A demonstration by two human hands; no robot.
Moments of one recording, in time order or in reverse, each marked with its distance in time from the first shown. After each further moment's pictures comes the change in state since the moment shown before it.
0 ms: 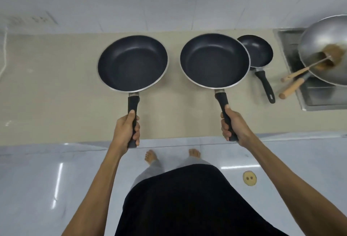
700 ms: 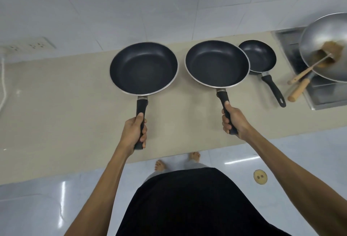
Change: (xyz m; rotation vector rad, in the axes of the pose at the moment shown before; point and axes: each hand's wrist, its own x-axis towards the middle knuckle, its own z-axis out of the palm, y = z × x) left_hand 0.076 0.047 -0.034 0.100 -0.163 -0.012; right_hand 0.055 -0.037 0.055 0.084 0.130 0.047
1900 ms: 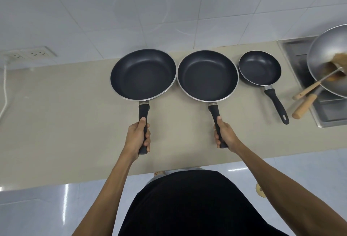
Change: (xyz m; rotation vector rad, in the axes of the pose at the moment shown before) left_hand 0.025 0.023 0.043 -0.018 0.076 -0.040; right_hand 0.047 0.013 0.006 -0.226 -0.028 -0.055
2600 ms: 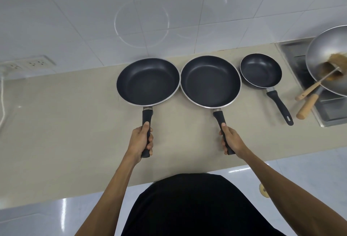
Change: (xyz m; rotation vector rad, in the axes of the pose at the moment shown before) left_hand 0.029 0.004 -0.020 0.024 -0.063 -0.059; right_hand -0.003 0.007 0.007 -0.126 0.109 -0.007
